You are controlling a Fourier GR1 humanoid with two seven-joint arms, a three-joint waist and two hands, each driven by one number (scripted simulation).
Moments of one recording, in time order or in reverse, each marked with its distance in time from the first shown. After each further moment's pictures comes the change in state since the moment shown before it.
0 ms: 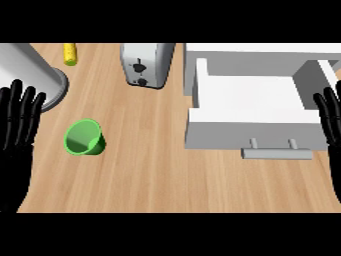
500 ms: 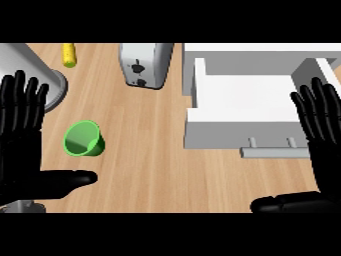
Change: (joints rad) left arm -0.072 -0.053 0.070 0.134 0.072 0.050 -0.024; right arm -0.038 0.042 0.033 0.035 -0.073 0.033 0.052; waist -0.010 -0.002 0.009
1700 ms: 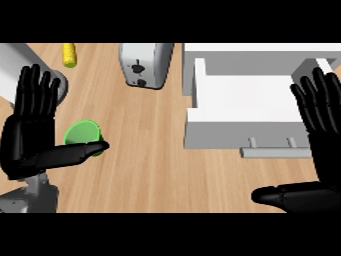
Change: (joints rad) left arm -0.084 0.005 0.026 0.172 0.061 0.077 -0.008; right arm -0.062 0.012 -0.035 0.011 -0.044 0.013 0.064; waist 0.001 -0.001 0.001
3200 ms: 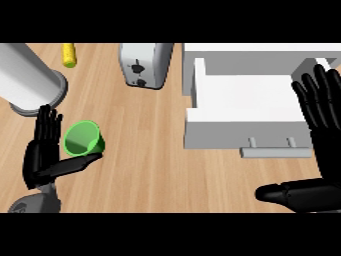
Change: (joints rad) left arm 0.065 0.045 0.125 0.504 0.034 -0.071 -0.343; right arm -0.020 -0.011 -0.024 0.014 -0.021 0.026 0.006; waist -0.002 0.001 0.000
